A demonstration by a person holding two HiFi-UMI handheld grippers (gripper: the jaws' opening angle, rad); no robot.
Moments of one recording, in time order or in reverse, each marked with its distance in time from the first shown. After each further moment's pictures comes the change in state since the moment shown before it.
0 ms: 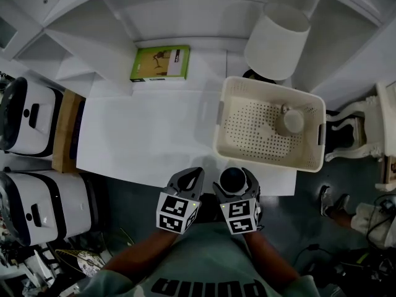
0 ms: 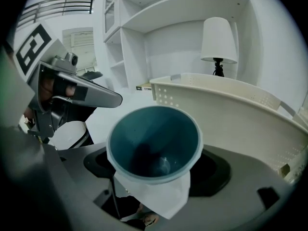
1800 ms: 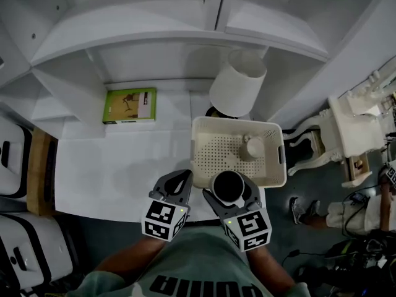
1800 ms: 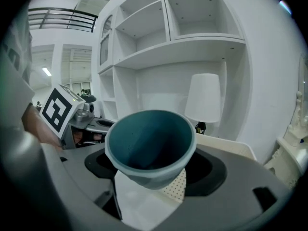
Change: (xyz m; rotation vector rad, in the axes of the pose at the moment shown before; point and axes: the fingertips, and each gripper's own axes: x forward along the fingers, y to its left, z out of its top) left arm 0.001 -0.003 0.135 0.068 -0.217 -0.188; right arm -0.092 -0.037 0.170 0.008 -0.260 -0.083
